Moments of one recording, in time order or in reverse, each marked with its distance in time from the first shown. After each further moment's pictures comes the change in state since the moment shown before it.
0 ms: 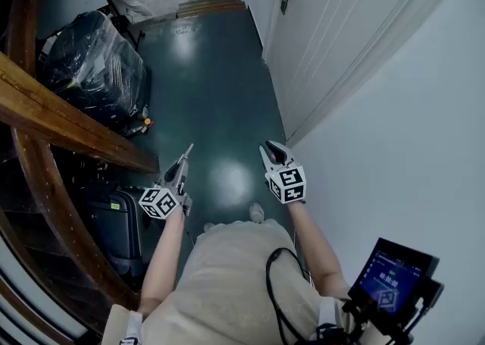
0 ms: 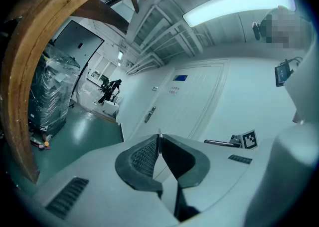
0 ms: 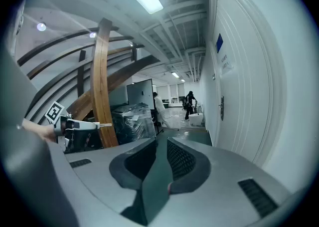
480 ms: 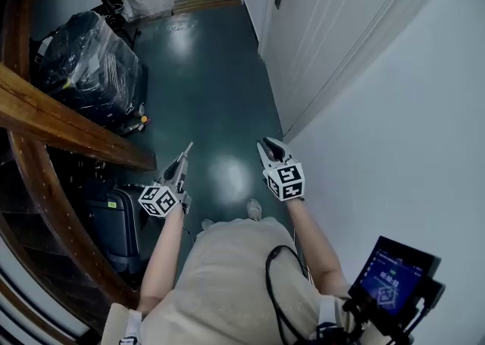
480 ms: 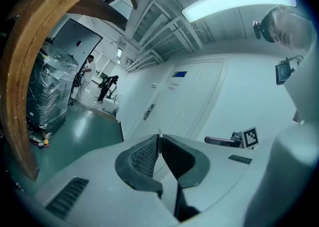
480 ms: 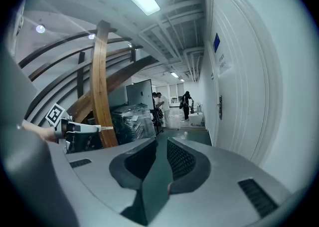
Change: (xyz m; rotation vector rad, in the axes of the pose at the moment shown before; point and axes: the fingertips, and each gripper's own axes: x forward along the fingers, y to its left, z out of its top) left arm 0.007 -0.008 -0.023 0.005 0.025 0.000; right arm -0.010 -0.008 -0.012 0.006 -0.004 0.001
